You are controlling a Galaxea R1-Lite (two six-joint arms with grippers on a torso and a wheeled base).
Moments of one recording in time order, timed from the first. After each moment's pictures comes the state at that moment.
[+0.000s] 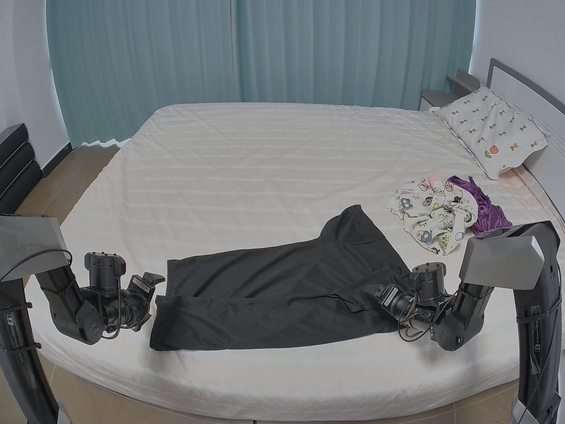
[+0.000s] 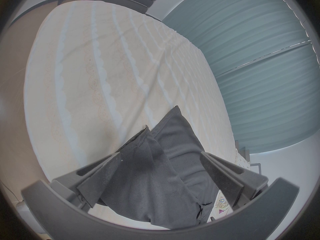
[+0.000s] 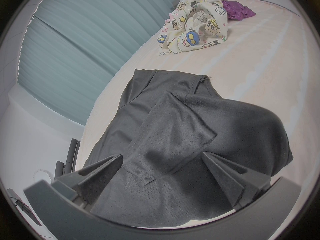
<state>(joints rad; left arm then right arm) -0.03 2.17 -0.50 -1.00 -0.06 -1.14 0.33 2.45 -0.68 -1.18 -0.04 0.87</state>
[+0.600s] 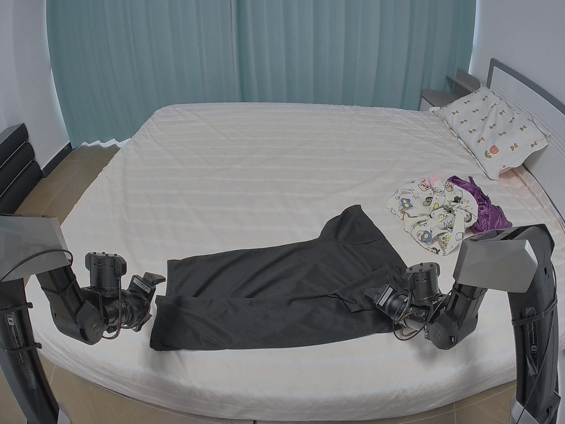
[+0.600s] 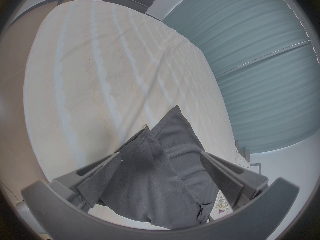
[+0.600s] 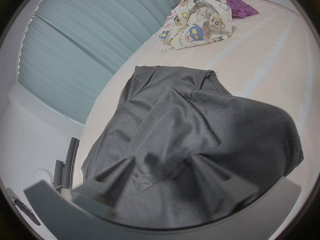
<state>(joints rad) -0.04 2.17 -0.50 -1.00 -0.06 -1.14 0.34 2.49 -0.74 -1.16 -0.04 0.87</state>
